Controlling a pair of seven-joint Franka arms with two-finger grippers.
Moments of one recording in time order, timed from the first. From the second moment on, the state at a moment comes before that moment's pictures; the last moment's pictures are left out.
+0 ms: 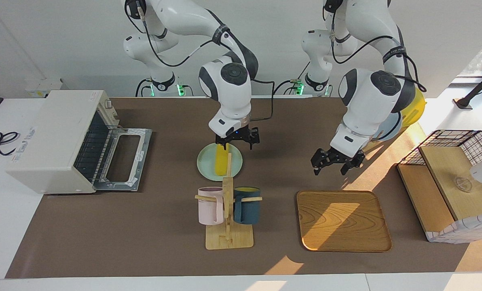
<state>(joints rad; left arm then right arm) -0.20 0.27 -0.06 -1.62 -0.04 2.05 -0.21 0.62 0.39 -0.01 -1.64 0.04 2.05 0.62</state>
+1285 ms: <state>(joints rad) -0.12 0.03 -0.07 -1.65 -0.01 1.65 -0.16 0.62 0.41 -0.02 -1.78 -0.02 2.13 0.63</state>
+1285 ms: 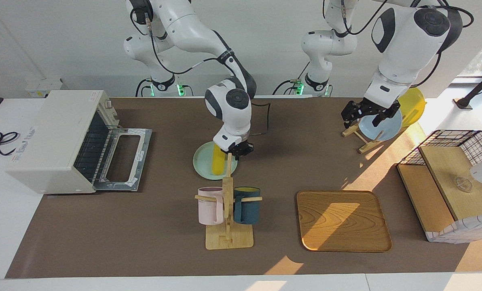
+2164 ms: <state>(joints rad) -0.12 0.00 -0.07 -1.71 -0.03 1.65 -0.09 0.40 0.27 -0.03 -1.67 -0.21 1.63 0.41</state>
